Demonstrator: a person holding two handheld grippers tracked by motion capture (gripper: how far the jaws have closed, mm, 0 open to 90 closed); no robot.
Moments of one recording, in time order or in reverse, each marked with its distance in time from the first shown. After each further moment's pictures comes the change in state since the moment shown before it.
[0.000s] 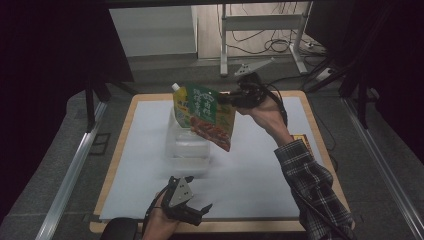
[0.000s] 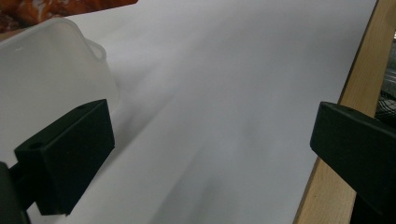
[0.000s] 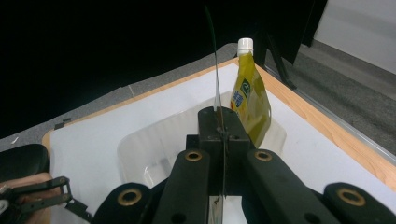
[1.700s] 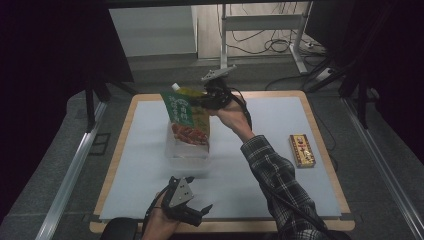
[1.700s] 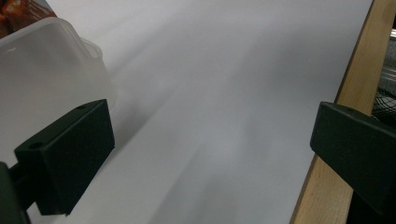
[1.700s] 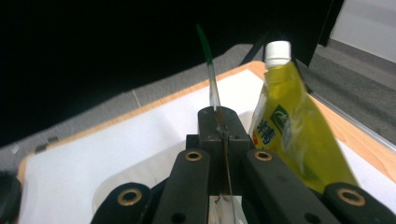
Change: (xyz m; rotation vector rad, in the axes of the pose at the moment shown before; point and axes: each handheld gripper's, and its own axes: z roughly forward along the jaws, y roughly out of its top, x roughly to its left) left arm -0.001 0.000 0.000 0.008 -0.007 0.004; right arm 0.000 0.003 0.097 -0.012 0.035 0.027
